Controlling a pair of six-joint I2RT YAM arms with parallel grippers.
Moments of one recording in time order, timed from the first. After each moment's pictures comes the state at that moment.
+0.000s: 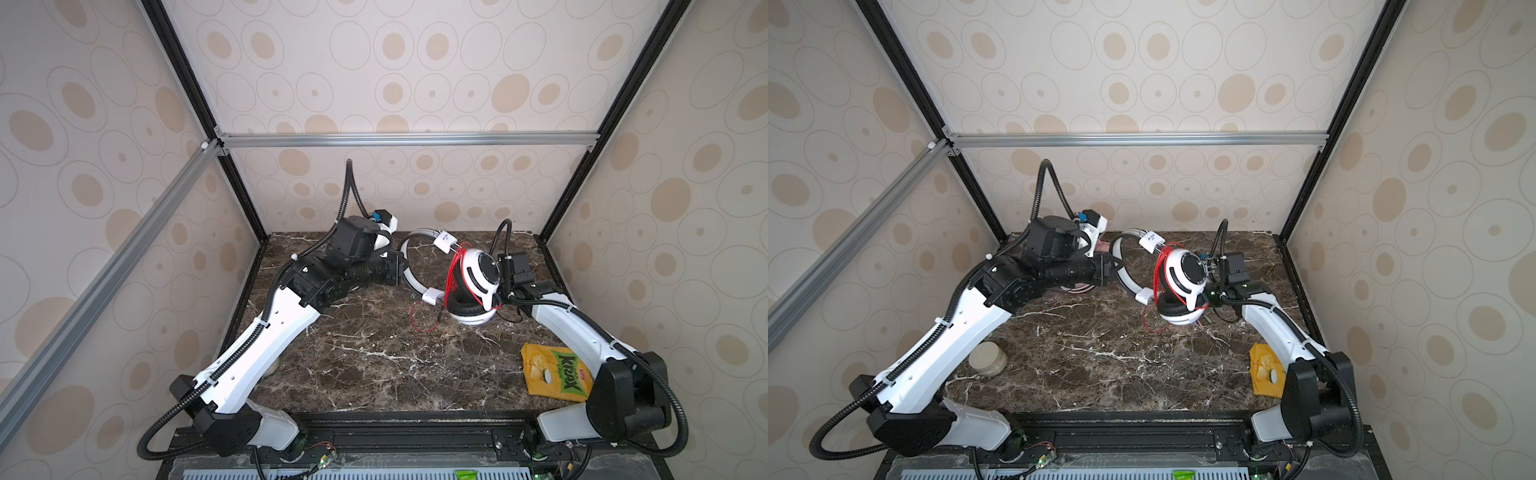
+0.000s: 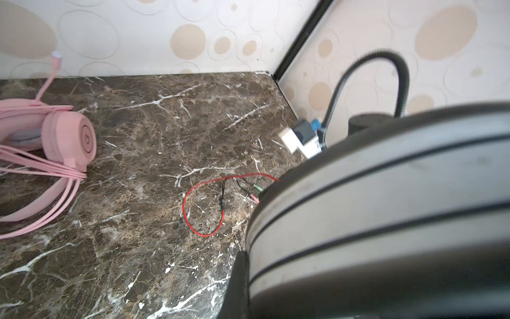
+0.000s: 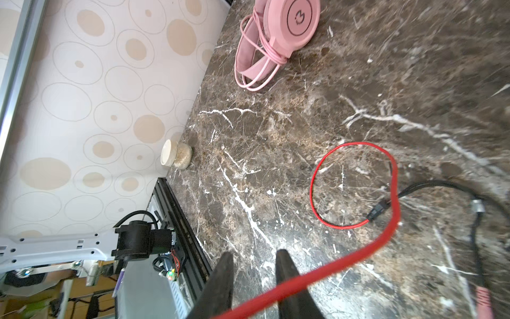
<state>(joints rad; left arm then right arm) -0.65 1.41 1.72 -0.83 0.13 -0.51 0.21 1.43 1.05 -0.48 -0.84 0.24</state>
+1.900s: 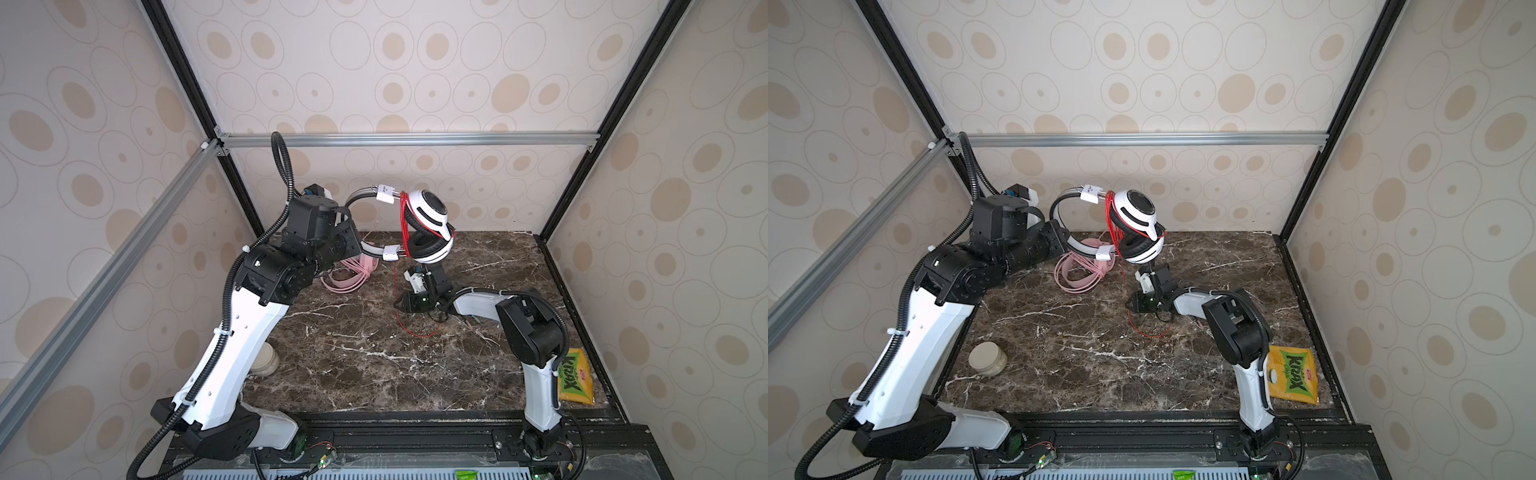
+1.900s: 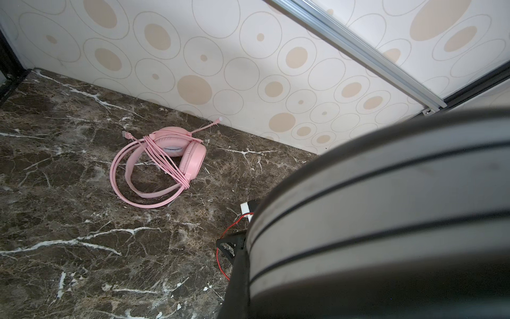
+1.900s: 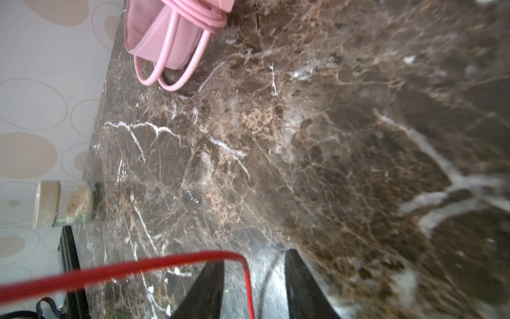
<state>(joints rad) -0.53 1.39 1.92 -1.02 -0.20 -0.68 0.55 2.08 1.28 0.00 -0.47 0.48</state>
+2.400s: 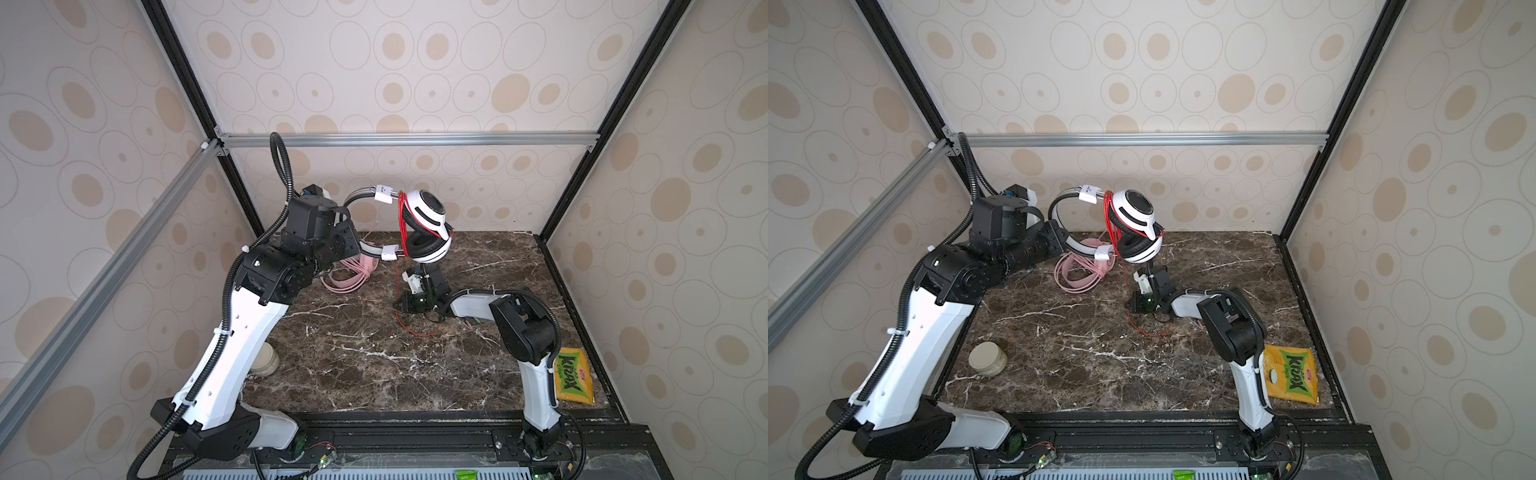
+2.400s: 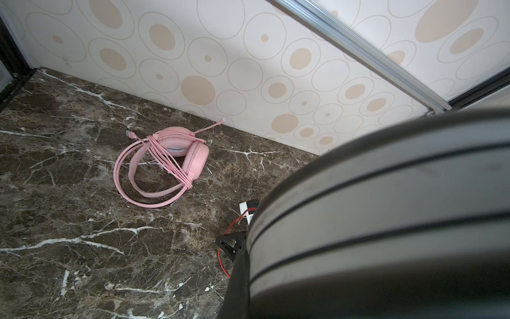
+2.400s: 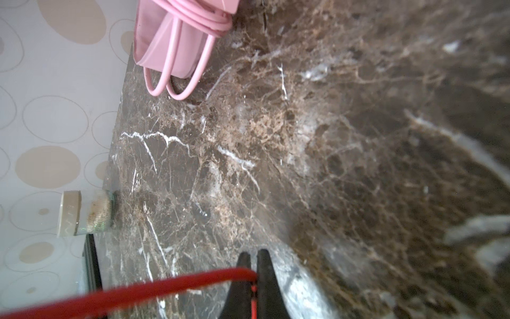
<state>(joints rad) -0.52 1.38 1.92 -1.02 -0.21 -0.69 0.56 2.11 1.26 0.08 -0.50 0.54</state>
